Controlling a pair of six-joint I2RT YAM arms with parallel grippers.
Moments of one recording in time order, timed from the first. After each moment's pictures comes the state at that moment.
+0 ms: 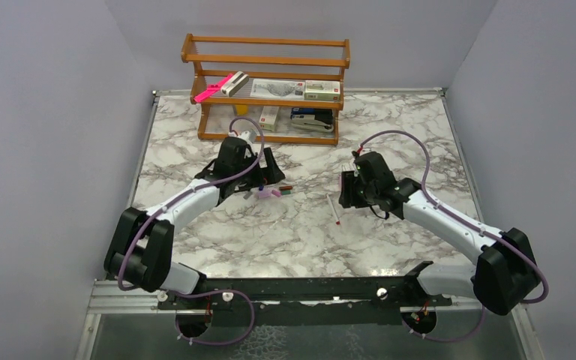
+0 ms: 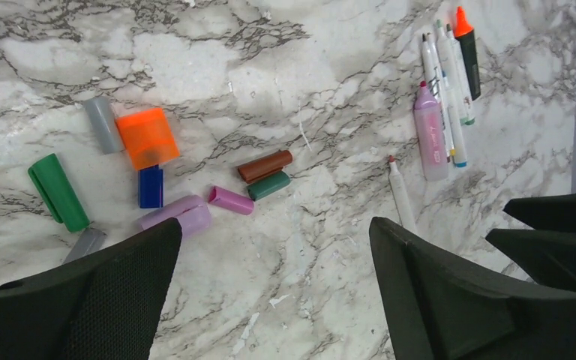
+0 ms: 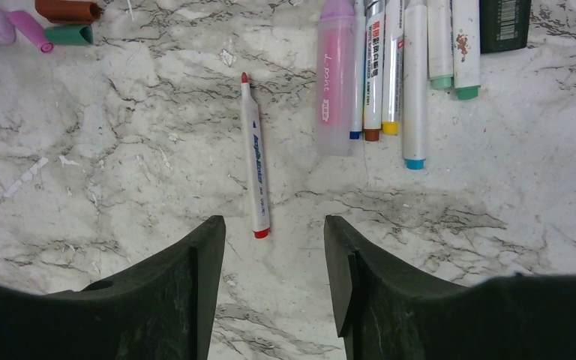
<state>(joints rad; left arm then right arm) -0.41 1.45 0.81 -0.06 0.25 -0.59 0.58 1.25 0.80 -0.45 0.09 0.40</state>
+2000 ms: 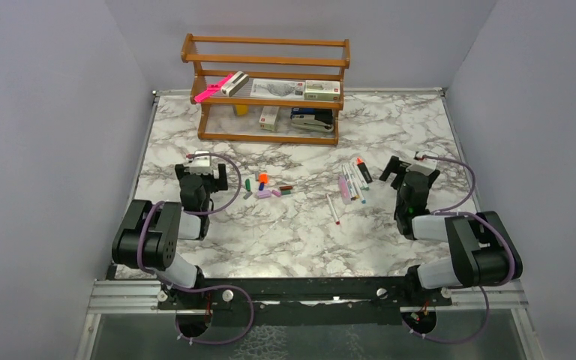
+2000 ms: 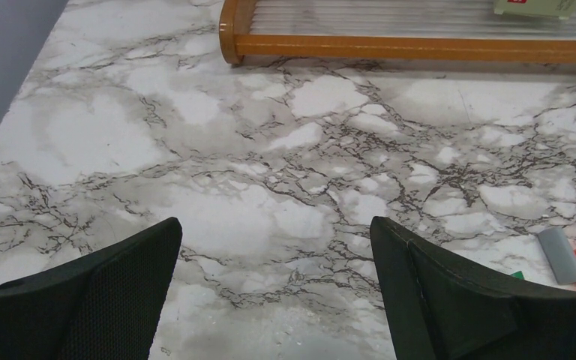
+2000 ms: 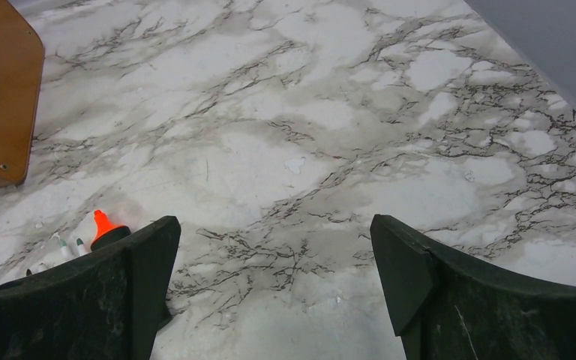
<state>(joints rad) -0.09 1.51 0.27 1.05 -0.14 0.02 0.14 1.39 0.27 0.92 0.43 0.19</state>
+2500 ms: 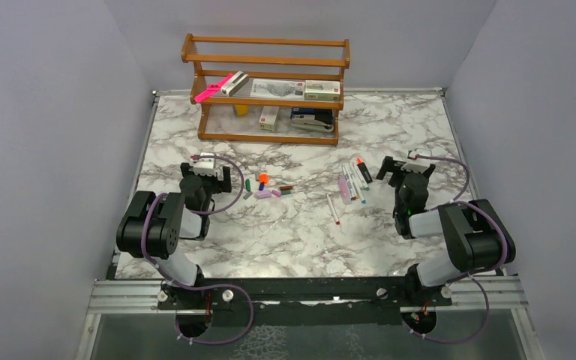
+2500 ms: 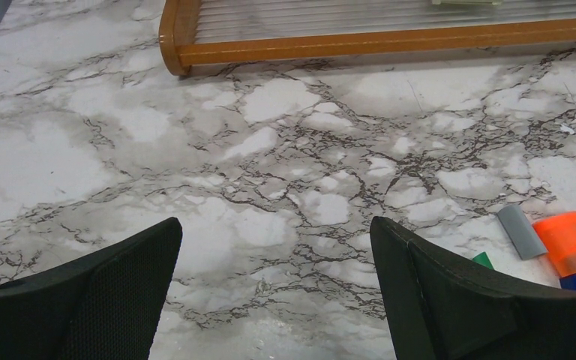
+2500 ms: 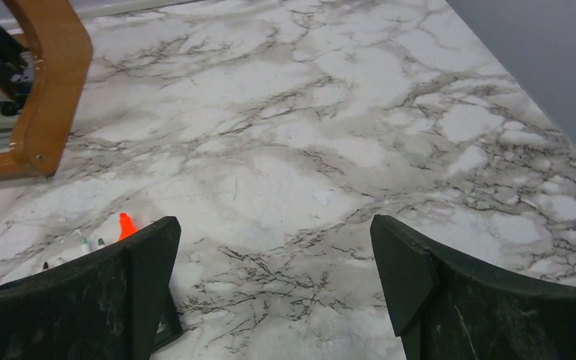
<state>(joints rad) -0.06 1.63 0.27 1.17 0.02 0.04 0.14 1.52 0.27 1.13 0.36 0.08</state>
